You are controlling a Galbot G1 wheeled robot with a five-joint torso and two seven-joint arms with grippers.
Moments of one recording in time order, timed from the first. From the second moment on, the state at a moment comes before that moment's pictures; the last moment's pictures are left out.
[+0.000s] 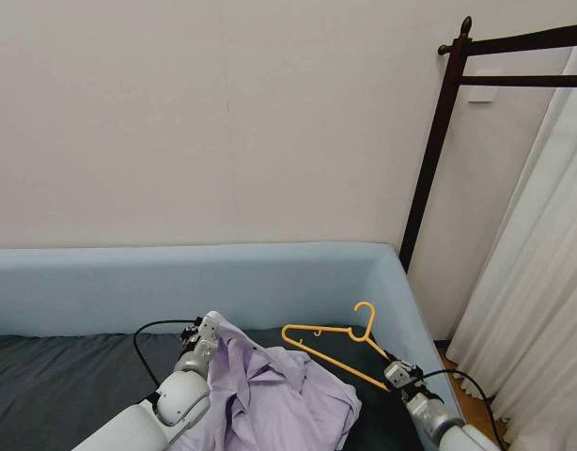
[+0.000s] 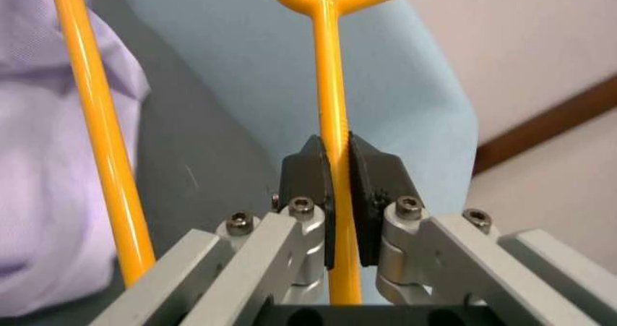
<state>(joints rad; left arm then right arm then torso) 0.66 -0.90 0.28 -1.59 -0.48 0.45 -0.60 -1.14 0.88 0.06 1.64 -0.23 -0.03 0.21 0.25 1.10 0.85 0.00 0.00</state>
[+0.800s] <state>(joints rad) 0.59 -0.89 0.32 -1.83 -0.97 0.68 -0.86 -1.14 1.14 -0.06 1.51 -0.46 -0.05 0.41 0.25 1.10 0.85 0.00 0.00</state>
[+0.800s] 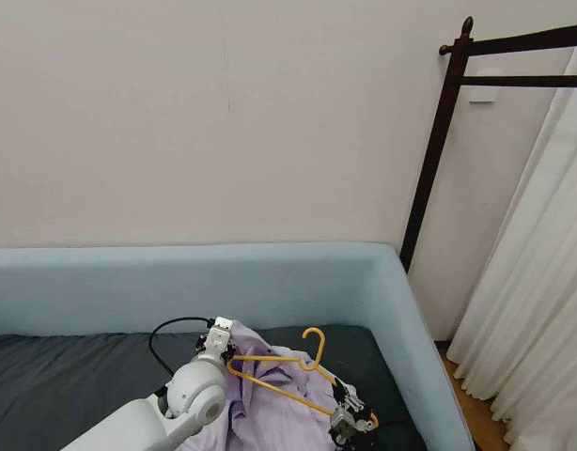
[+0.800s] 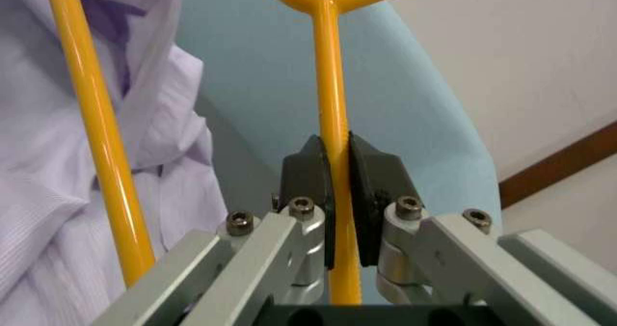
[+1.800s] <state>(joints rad) 0.48 -1.06 0.37 -1.84 -1.05 0.64 -0.97 -0.85 1.19 -0.25 1.35 -0.43 -0.15 0.45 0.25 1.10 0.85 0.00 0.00</state>
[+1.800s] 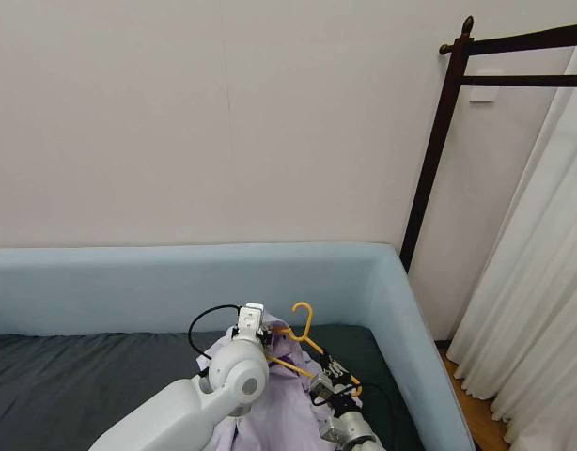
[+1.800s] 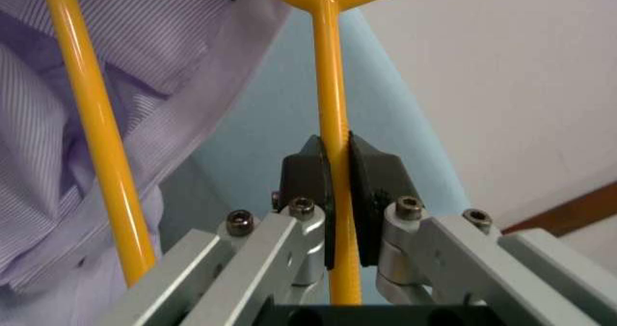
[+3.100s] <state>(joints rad) 0.91 -0.53 0.02 -2.09 -0.72 0.16 -0.23 -0.75 1.12 -0.21 1.39 -0.47 0.00 0.41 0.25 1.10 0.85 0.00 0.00</state>
